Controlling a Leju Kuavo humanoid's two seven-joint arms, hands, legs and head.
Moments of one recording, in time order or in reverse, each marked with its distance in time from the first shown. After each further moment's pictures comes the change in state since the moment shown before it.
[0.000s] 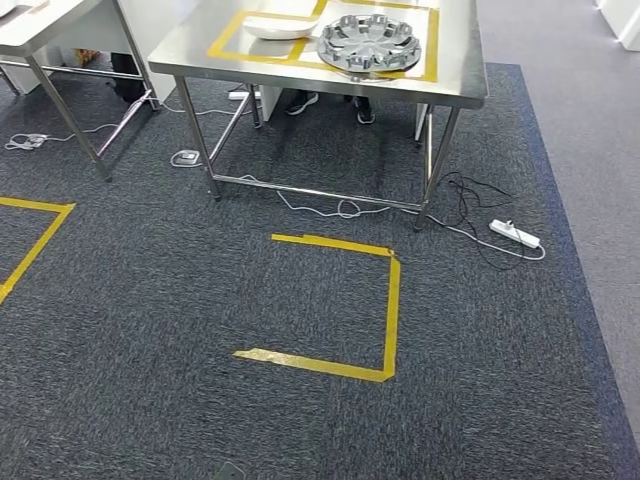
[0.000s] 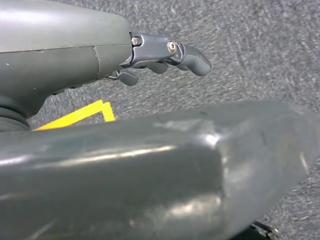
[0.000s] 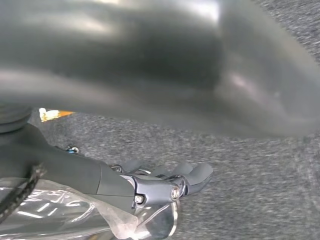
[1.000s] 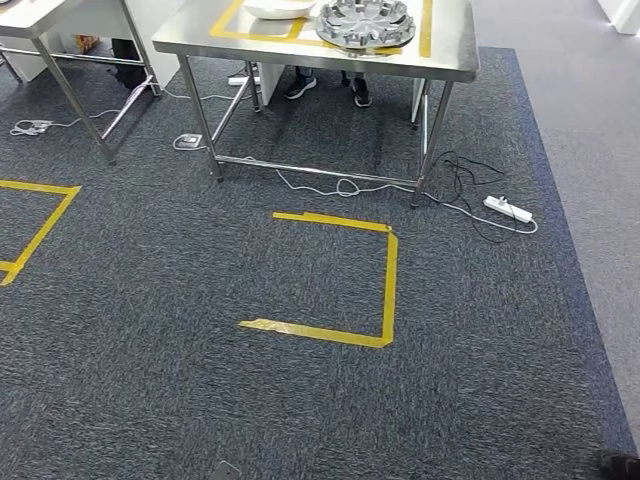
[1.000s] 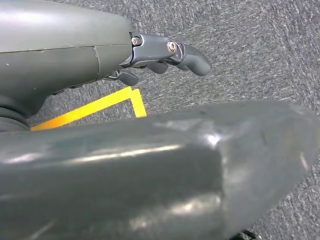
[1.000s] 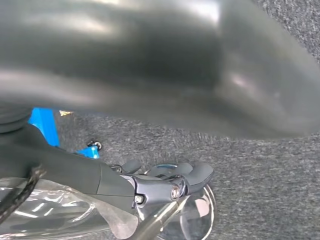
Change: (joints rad) left arm 0.002 -0.004 0.043 0.000 -0.006 0.016 0.002; right arm -0.037 0.007 -0.105 0.002 0.108 0.023 -0.042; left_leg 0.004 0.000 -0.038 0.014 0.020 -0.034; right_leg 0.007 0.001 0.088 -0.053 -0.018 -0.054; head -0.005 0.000
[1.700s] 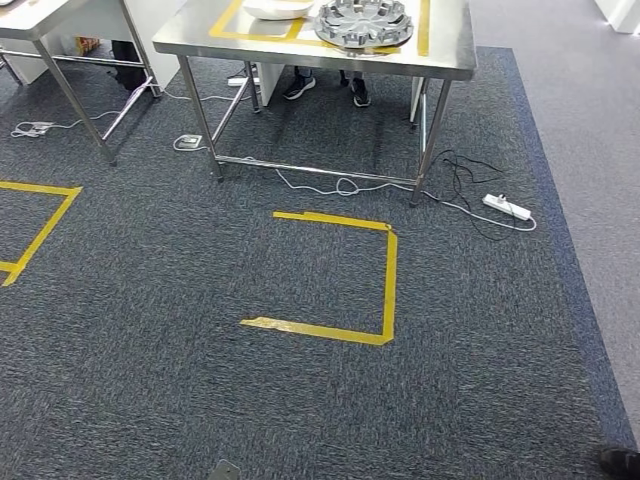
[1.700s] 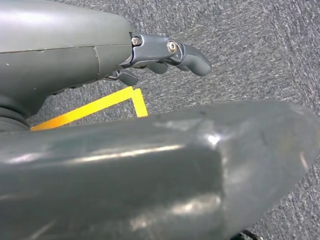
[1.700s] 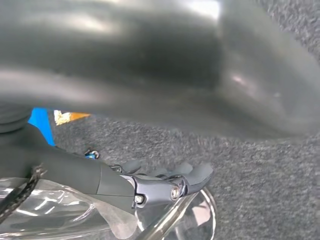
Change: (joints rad) left arm -0.002 -0.001 0.009 0.000 0.000 -0.004 -0.002; right arm -0.017 0.000 -0.045 0.000 -0.012 0.036 -0.023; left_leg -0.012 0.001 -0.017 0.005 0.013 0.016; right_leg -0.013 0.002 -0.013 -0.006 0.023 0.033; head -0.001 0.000
